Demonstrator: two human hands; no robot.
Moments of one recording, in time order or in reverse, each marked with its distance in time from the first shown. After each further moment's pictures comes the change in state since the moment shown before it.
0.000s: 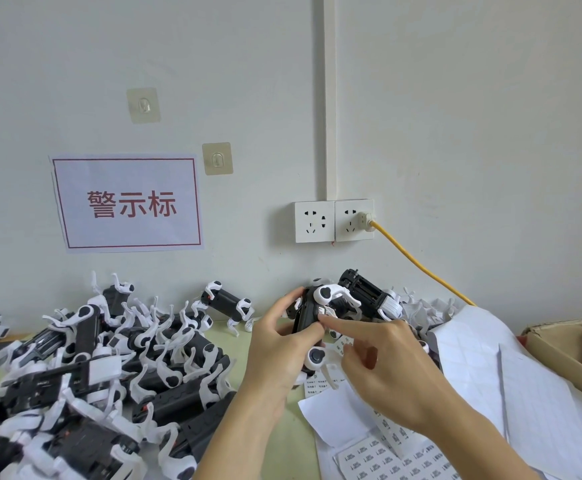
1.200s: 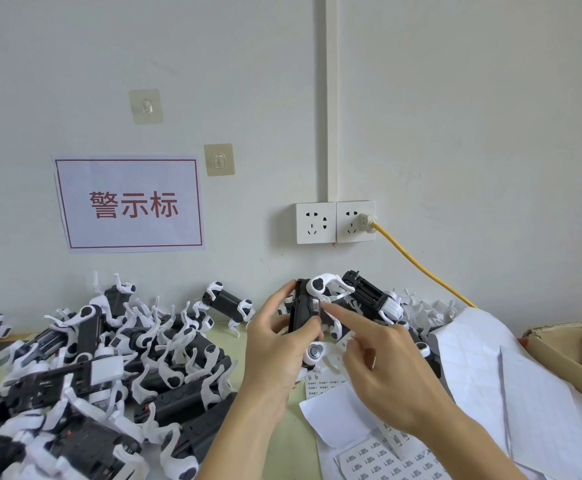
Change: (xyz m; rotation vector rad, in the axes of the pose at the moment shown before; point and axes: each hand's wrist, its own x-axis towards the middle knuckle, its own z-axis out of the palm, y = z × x) left_hand -0.002 0.002 -0.001 -0.090 0.020 0.101; right_hand 0.001 0.002 0.008 0.005 0.050 -0.021
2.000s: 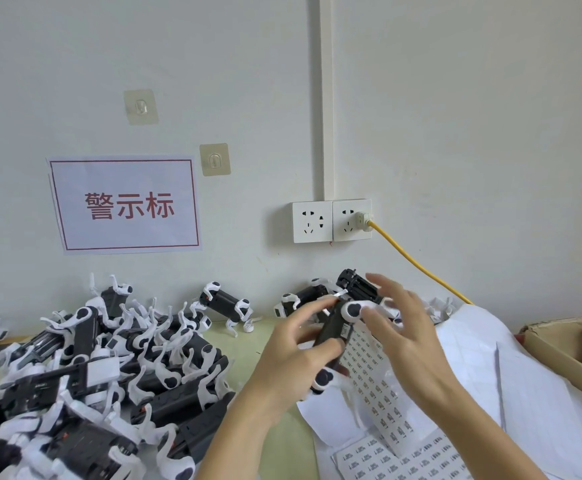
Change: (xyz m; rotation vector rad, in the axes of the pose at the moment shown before) left_hand -0.010 0.008 0.006 0.254 -0.328 -0.054; right_hand 0.005 0.012 -0.011 0.420 0.207 0.326
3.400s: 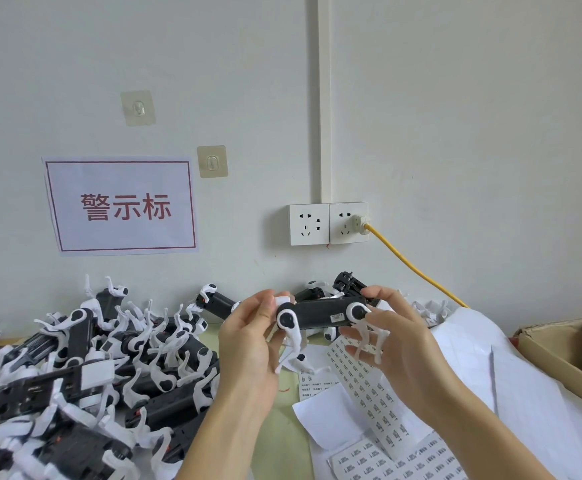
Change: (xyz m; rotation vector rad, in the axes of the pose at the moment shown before) left_hand 0.014 -0.001 -0.016 -0.733 0.500 0.009; right_hand 0.007 0.001 -0.003 0.683 -0.185 0.268
